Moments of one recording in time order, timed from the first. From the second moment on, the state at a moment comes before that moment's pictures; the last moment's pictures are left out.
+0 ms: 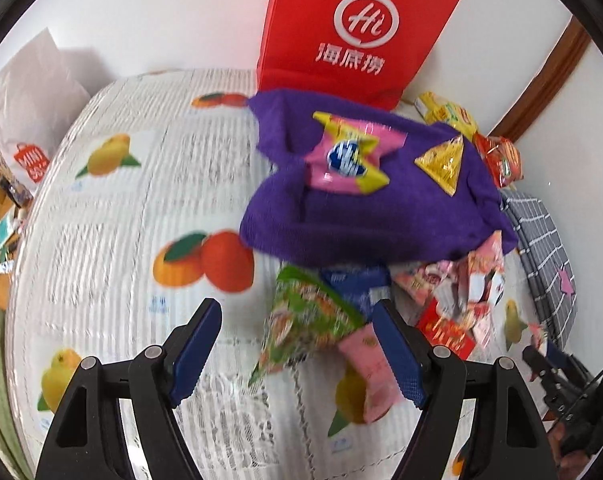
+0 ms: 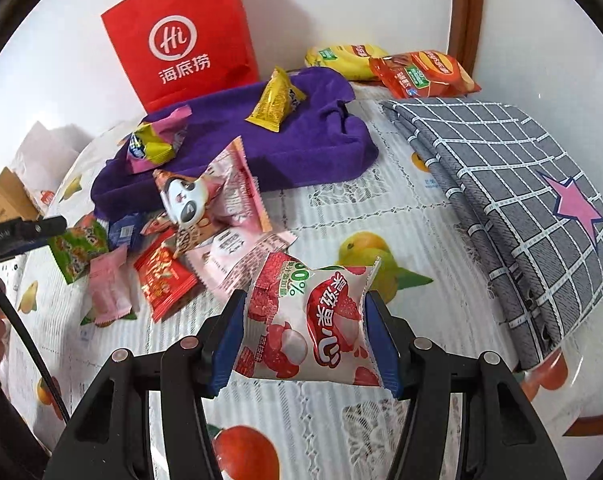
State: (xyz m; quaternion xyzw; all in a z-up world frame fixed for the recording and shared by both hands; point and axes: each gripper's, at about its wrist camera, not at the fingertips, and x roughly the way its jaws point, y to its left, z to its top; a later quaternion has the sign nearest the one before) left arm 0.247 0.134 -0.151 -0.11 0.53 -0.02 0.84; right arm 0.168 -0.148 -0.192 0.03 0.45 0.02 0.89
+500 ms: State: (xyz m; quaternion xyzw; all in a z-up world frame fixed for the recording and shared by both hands) left arm 0.238 0.120 -0.191 -0.11 0.53 -0.05 0.84; right arm 0.161 -0.129 -0.189 0.00 0.46 0.01 0.89
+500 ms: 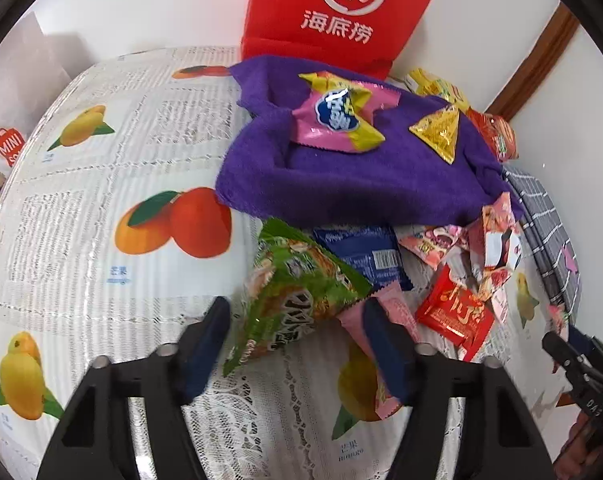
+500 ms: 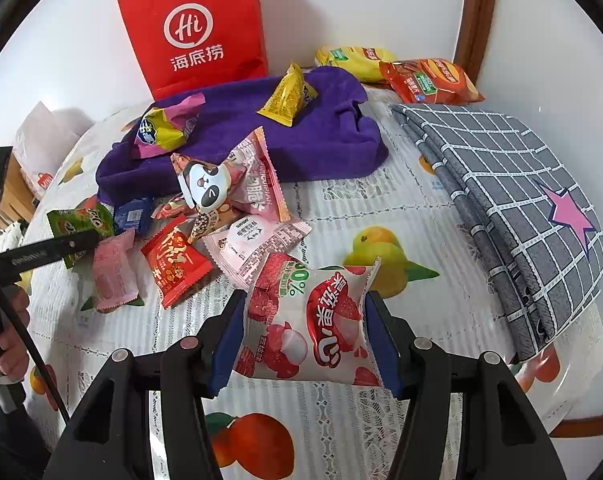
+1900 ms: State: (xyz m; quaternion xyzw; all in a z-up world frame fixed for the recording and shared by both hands) left arm 0.205 0.098 -0.089 -0.09 0.43 -0.07 0.89; right arm 0.172 -0.129 -0.100 0.00 0.36 0.06 0.93
